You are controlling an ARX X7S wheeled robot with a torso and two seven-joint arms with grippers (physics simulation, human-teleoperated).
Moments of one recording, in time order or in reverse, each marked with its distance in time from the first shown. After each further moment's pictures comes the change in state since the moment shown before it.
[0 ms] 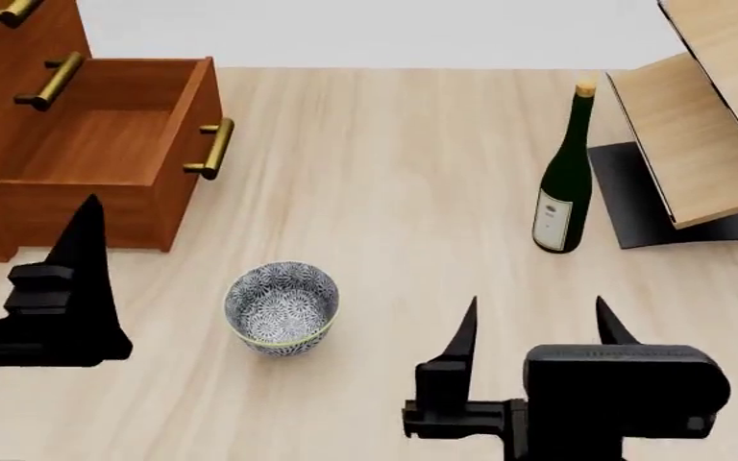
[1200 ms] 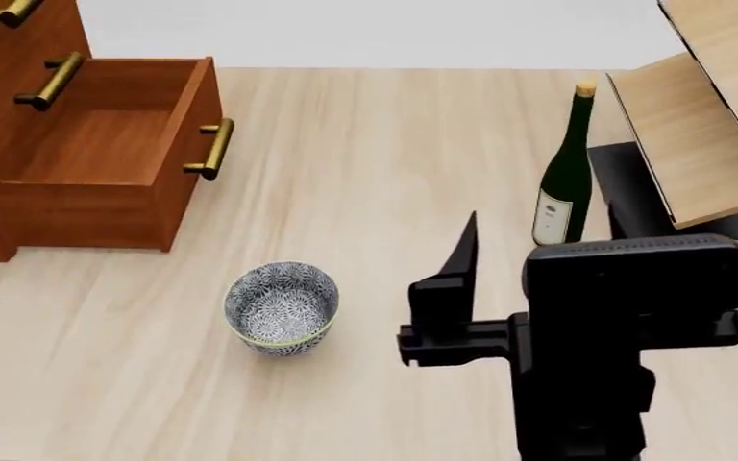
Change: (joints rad) left arm -0.195 -0.210 -0.275 -0.063 -0.343 0.081 -0.348; right arm 0.231 0.054 -0.023 -0.186 0.061 0.350 0.028
